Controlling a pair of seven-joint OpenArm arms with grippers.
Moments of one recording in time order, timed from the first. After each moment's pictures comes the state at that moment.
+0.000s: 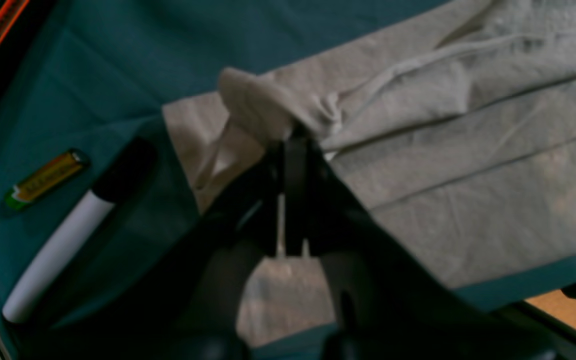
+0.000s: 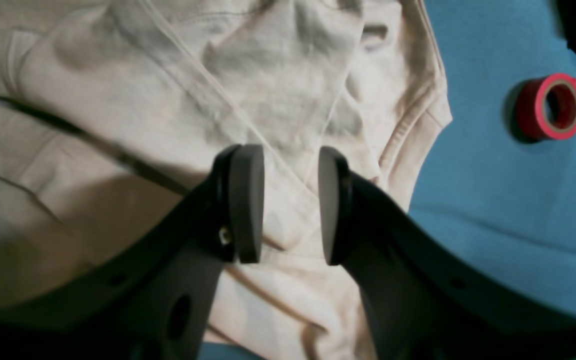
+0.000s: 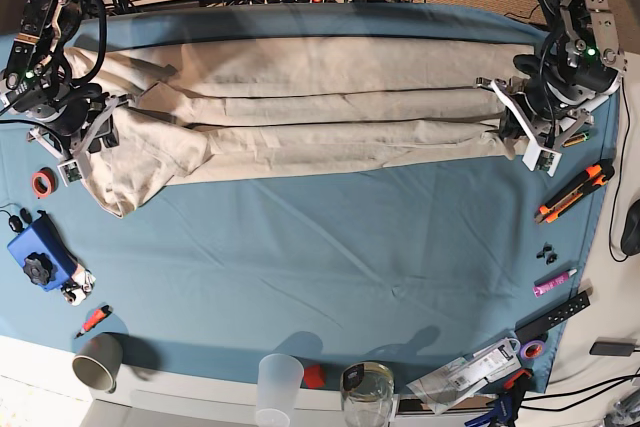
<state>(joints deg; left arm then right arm) 16.6 -15.1 -16.2 116.5 -28.4 -19.9 66.0 -10.8 27.7 27.6 104.0 26.2 33.7 -66.4</state>
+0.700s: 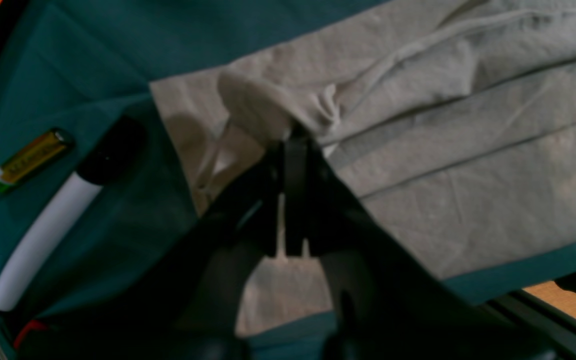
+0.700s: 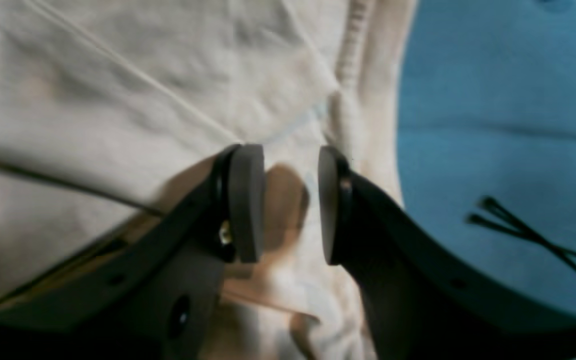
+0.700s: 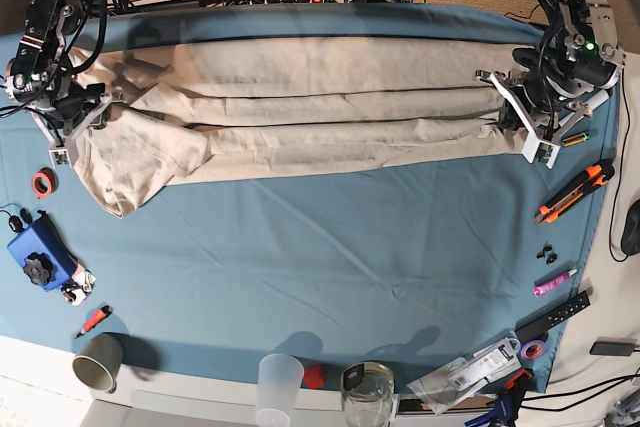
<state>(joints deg) 18.0 -15.1 -16.2 116.5 -28.4 -19.9 65.8 -10.9 27.5 27.6 93.7 24.3 25.2 -63.3</state>
